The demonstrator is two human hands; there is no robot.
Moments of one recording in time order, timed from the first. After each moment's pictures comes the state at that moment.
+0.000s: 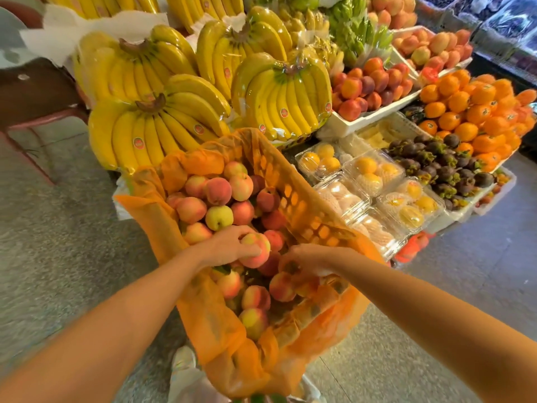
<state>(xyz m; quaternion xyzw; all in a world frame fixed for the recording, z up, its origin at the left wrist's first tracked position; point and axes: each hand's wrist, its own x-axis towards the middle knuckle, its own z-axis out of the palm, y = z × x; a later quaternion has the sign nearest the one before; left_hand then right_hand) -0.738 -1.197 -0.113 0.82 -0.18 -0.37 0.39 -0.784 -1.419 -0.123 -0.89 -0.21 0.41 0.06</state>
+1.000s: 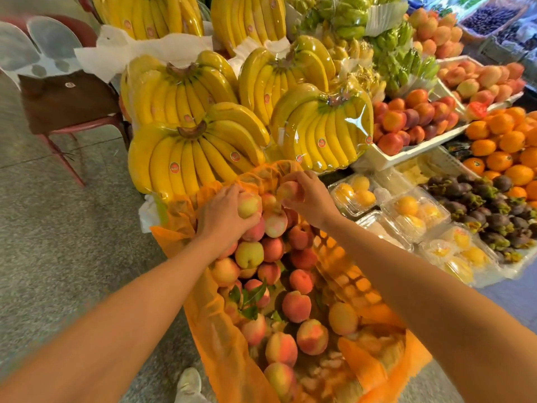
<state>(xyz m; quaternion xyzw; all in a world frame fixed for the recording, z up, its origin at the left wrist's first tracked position) -0.639 -1.161 -0.087 0.96 -0.08 0.03 0.27 -0.612 -1.376 -0.092 -0.94 -0.08 -0.04 0.33</state>
